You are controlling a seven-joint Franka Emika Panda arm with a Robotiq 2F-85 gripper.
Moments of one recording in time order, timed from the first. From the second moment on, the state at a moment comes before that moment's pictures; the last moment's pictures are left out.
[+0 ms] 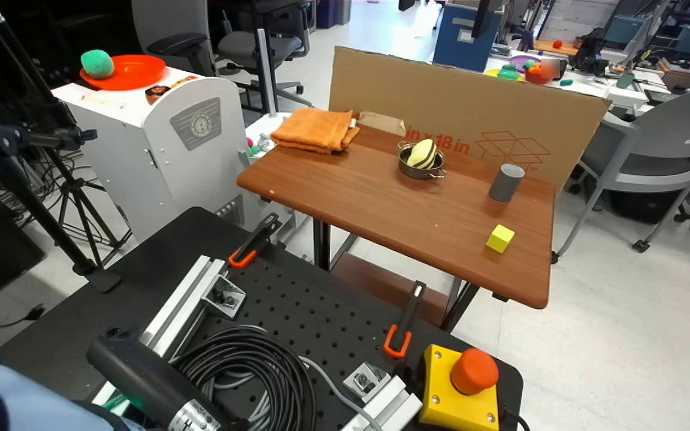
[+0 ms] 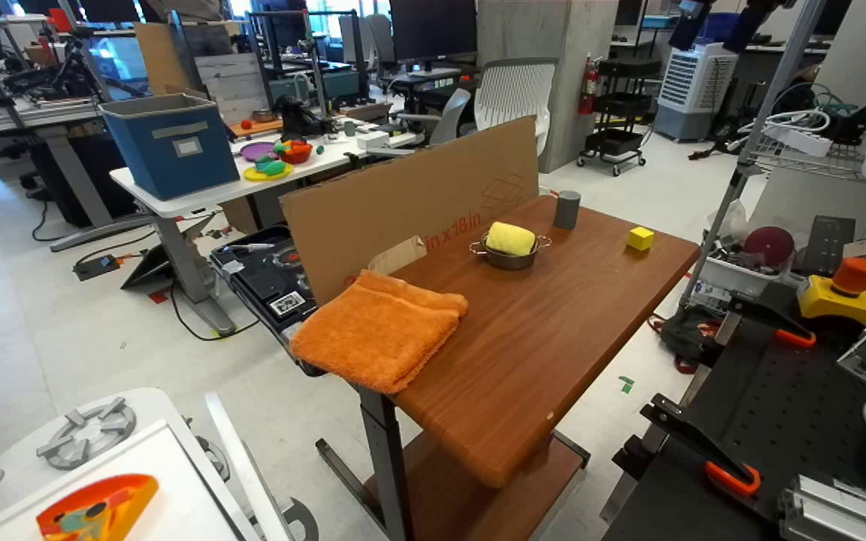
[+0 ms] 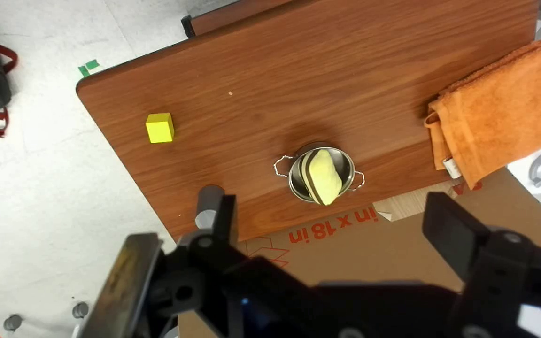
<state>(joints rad) -0.07 -0.41 -0.01 -2.52 0.03 2.36 0.14</state>
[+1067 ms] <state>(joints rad) -0.06 -0.06 0.03 -2.37 -0.04 2.60 0.29</state>
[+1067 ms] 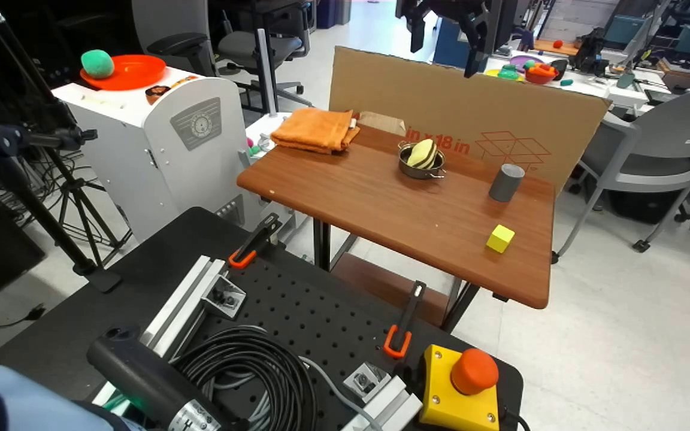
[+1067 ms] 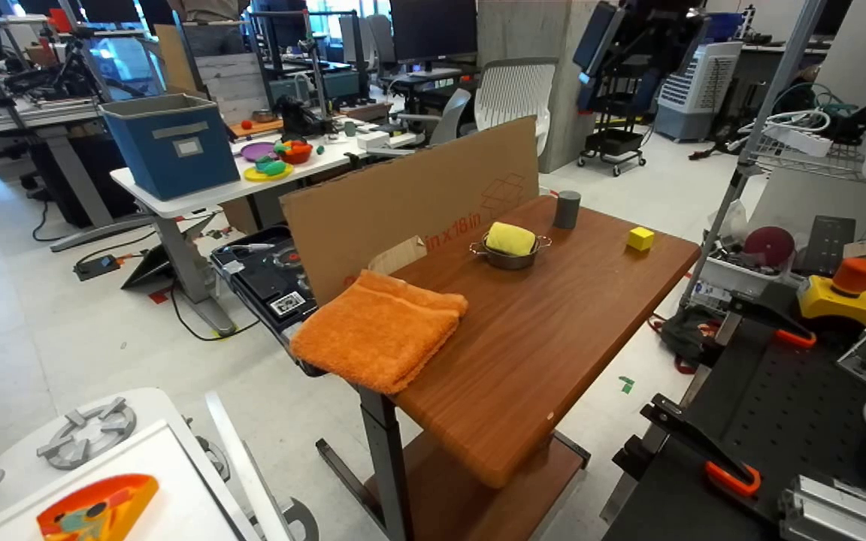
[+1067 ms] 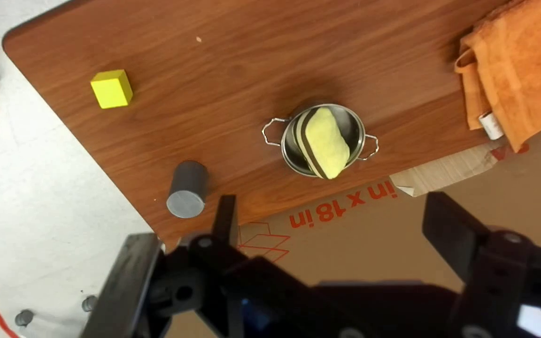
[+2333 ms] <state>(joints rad) 0.00 0.59 0.00 -1.83 0.01 2.49 0.24</state>
